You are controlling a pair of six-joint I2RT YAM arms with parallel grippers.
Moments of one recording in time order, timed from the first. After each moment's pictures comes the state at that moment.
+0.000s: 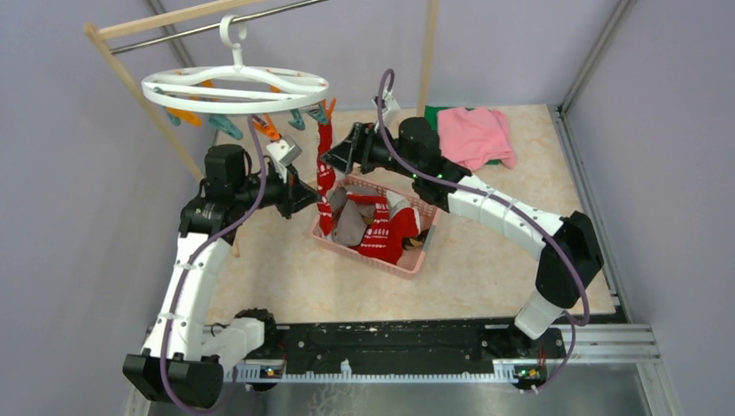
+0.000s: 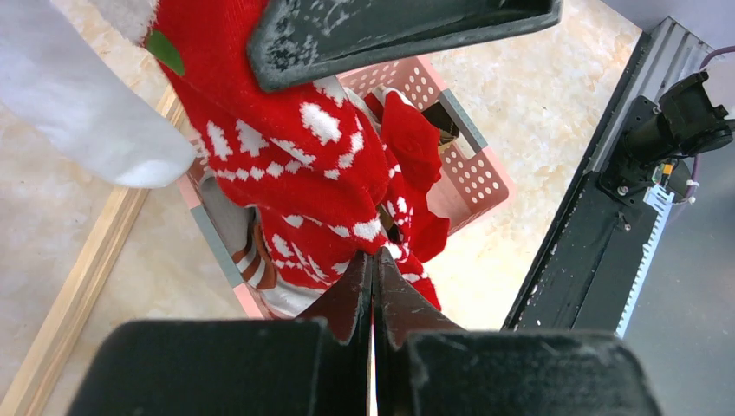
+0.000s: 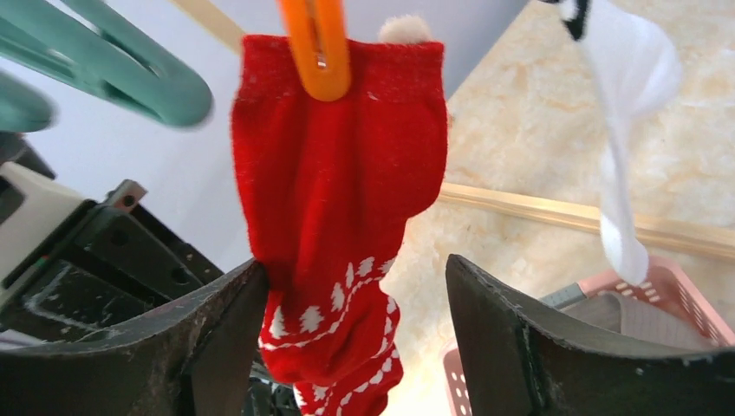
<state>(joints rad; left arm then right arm) -0.11 1.02 1.16 -0.68 0.85 0.21 0.81 1.65 1.41 0.19 -0.26 0.67</state>
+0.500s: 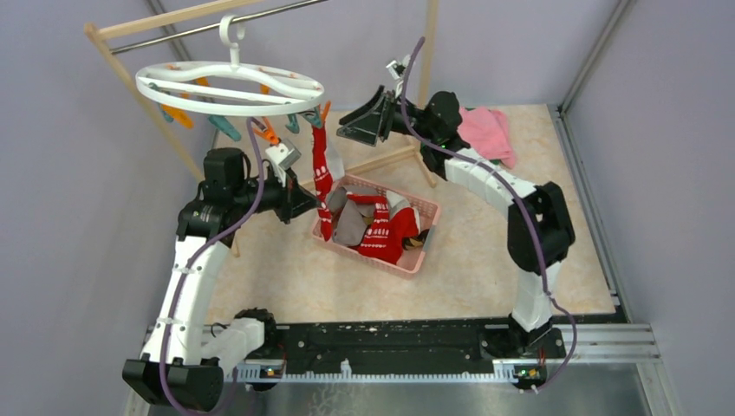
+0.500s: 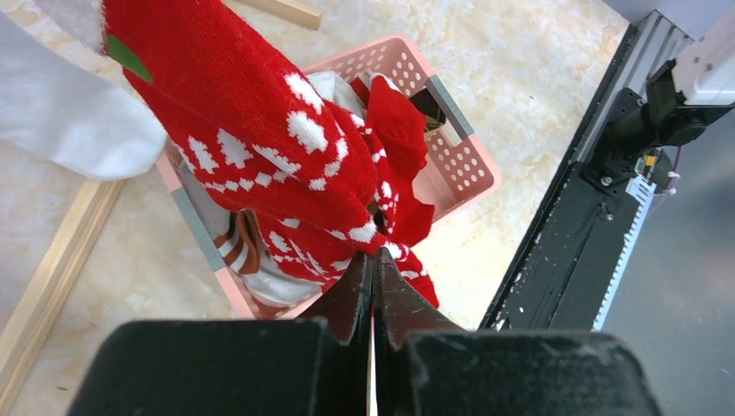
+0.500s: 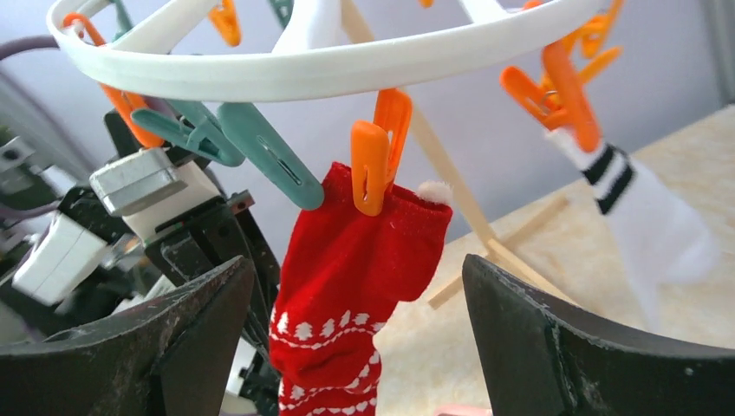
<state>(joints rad) -0.11 0.99 1.16 -0.74 0.85 0.21 0.57 1.86 1.53 0.70 -0.84 0.87</state>
